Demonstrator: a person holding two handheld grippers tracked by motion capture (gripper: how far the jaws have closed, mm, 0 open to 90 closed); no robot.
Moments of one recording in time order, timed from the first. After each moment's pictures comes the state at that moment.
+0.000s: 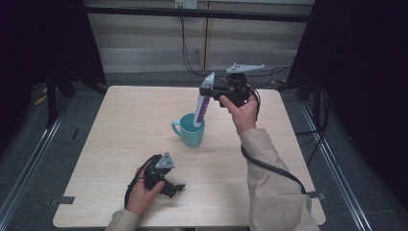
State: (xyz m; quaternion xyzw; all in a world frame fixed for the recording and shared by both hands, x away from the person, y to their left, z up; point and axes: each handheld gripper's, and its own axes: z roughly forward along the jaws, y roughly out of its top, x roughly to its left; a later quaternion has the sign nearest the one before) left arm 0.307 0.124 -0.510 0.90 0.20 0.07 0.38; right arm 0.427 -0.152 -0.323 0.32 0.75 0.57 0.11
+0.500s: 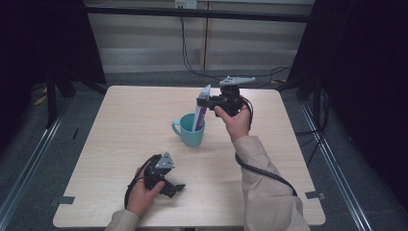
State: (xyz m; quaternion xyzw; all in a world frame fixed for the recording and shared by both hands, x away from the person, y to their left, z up) left arm 0.306 0.123 -0.511 0.90 0.21 0.07 0.38; right arm 0.430 -0.143 -0.368 0.34 0.76 0.55 0.10
